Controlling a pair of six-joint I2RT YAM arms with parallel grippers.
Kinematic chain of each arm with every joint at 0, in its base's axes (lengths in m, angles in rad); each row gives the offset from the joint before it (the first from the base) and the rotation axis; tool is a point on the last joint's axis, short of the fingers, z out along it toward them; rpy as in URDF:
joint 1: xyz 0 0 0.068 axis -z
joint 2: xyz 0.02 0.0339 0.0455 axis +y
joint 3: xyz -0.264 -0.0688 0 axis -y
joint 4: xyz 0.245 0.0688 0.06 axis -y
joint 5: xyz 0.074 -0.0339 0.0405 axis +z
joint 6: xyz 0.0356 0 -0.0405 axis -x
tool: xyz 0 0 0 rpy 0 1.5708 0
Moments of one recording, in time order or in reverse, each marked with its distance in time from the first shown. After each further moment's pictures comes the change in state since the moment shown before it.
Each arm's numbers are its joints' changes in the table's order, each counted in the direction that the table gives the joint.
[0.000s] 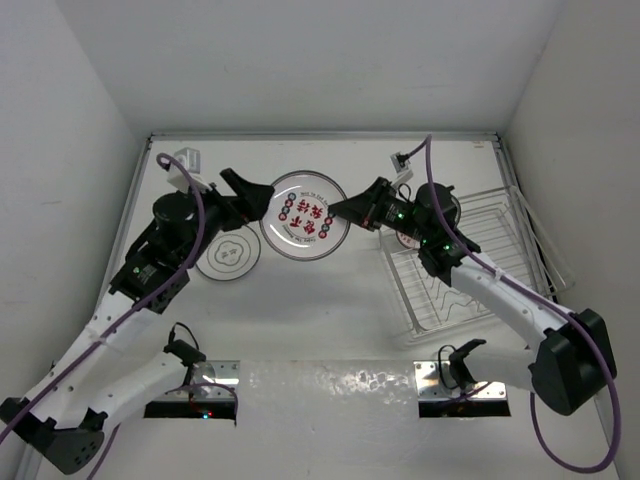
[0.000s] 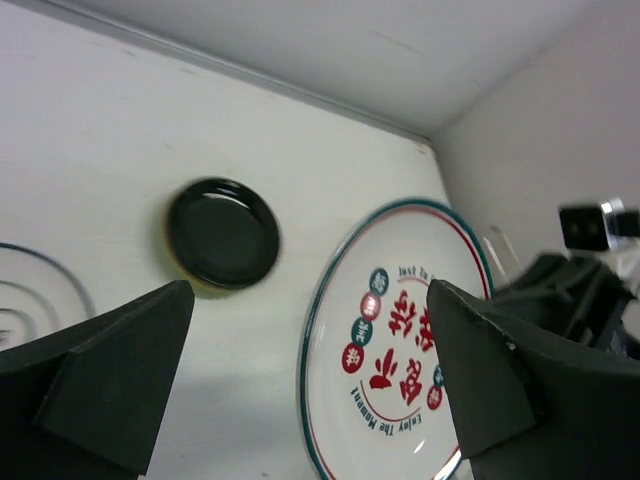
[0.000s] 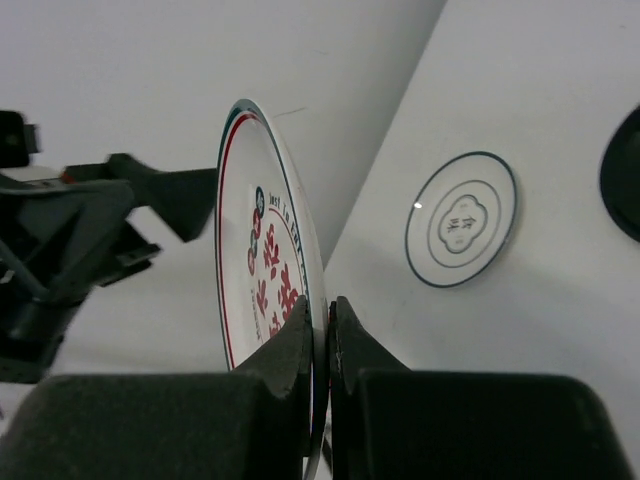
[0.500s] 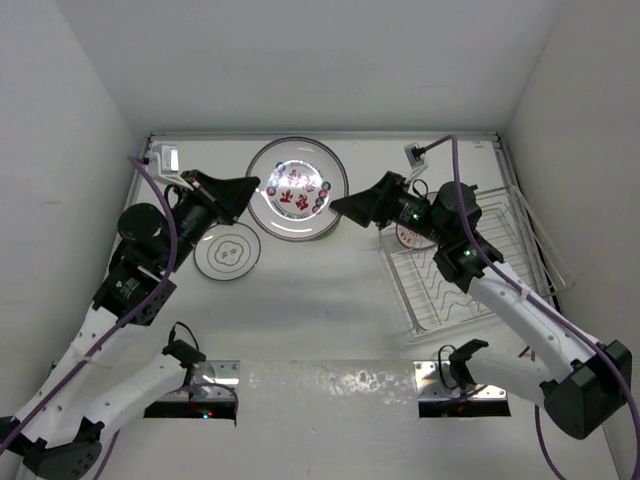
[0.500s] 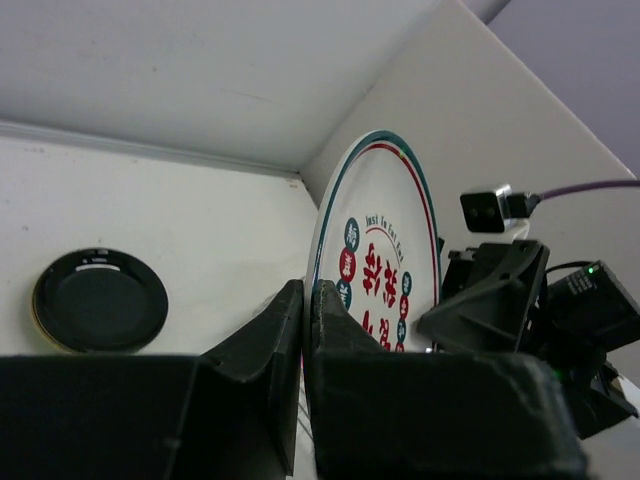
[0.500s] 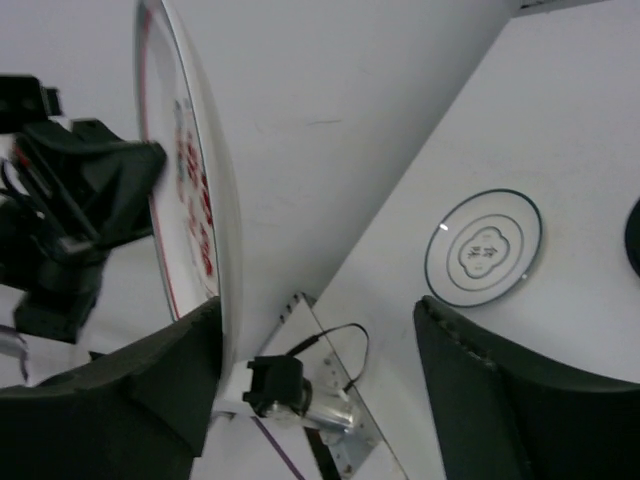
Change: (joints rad) left arm 0.001 -0.053 0.063 0.126 -0.127 -0.010; right arm -0.006 -0.141 0.065 -0.138 0.009 0.119
